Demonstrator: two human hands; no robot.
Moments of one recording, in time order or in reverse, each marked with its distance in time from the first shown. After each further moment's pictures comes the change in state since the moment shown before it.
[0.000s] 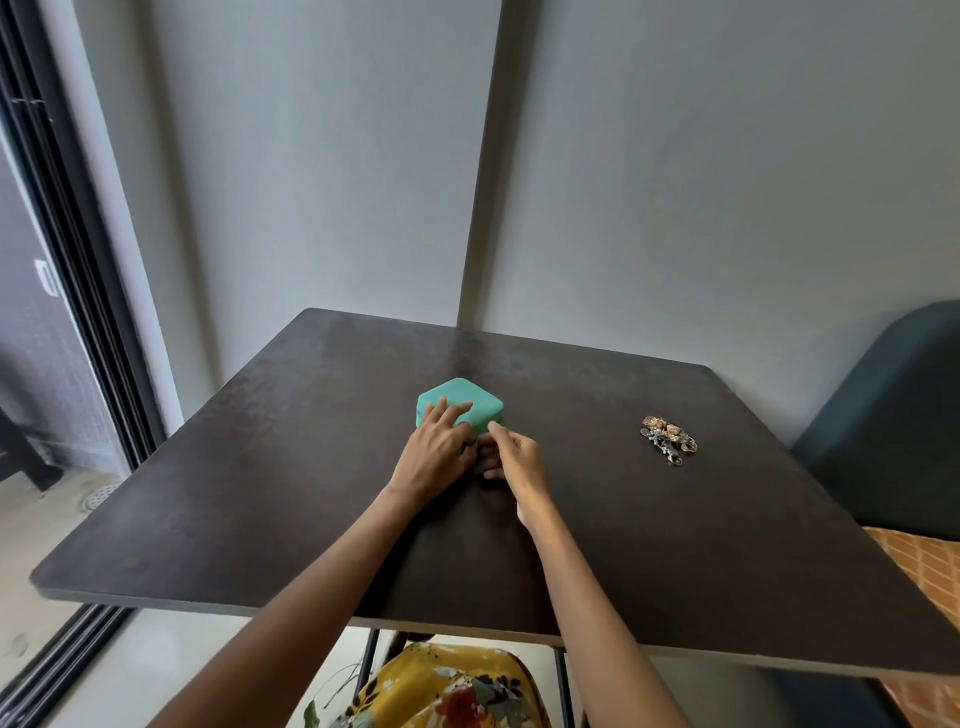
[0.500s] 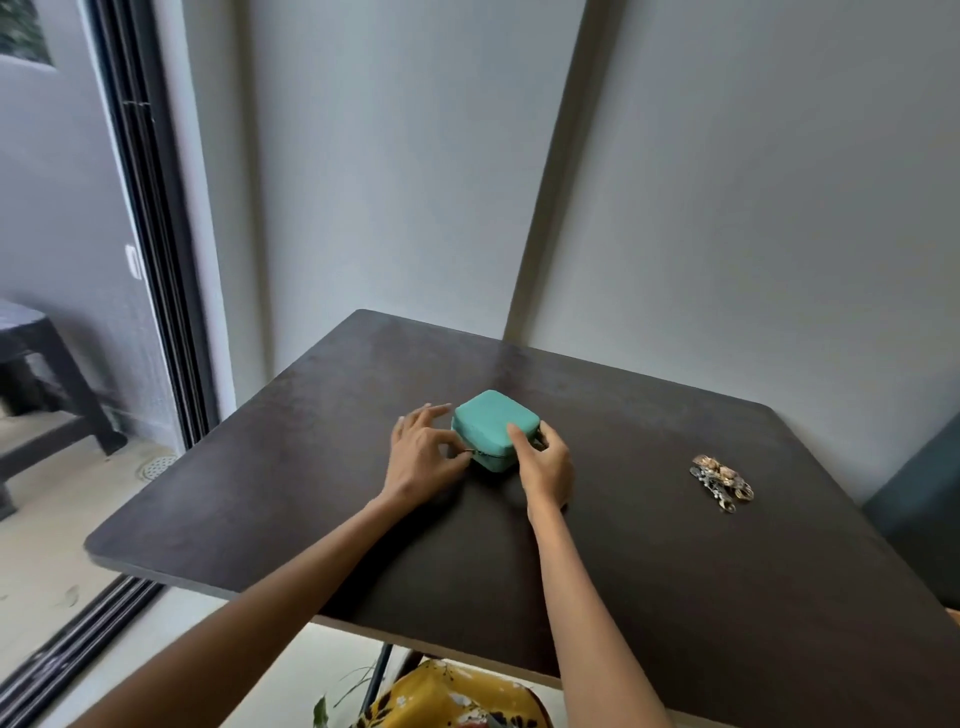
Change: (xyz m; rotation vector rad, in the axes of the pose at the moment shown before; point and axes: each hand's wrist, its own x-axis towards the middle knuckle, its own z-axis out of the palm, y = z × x) left_hand -0.020 -0.037 -0.025 -0.242 0.103 -0.357; right_hand 0.028 0.001 0.025 -0.281 0.198 -0.131
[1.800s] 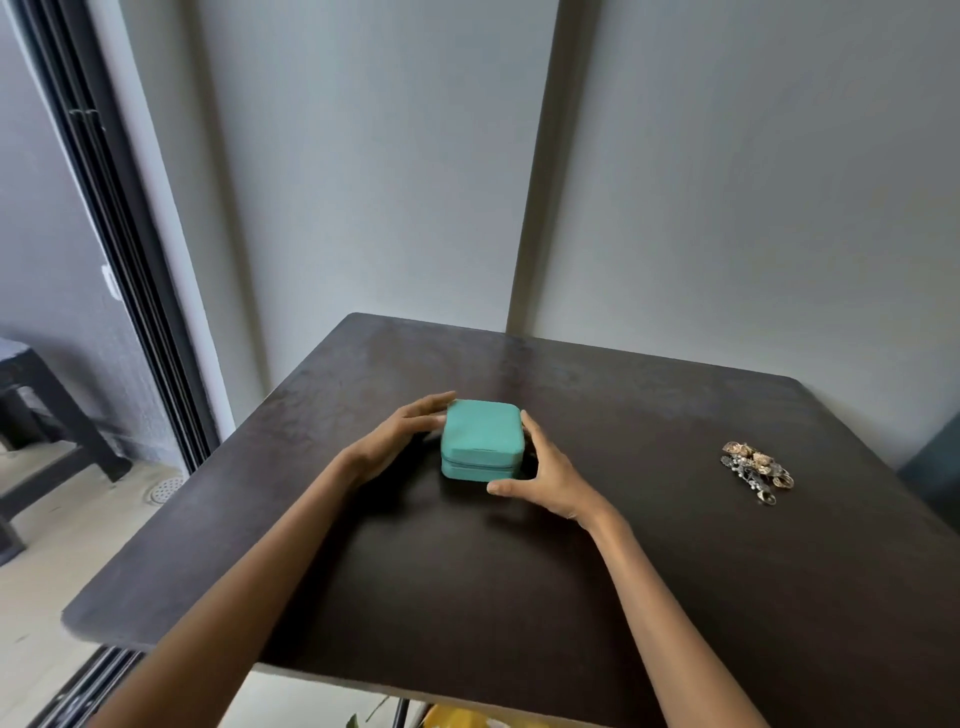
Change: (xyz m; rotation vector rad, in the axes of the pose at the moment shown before) left_hand 0.062 -0.047 -0.029 -0.815 -0.561 -0.197; right_hand 0.021 0.002 -0.017 -0.288 -0.682 -0.234
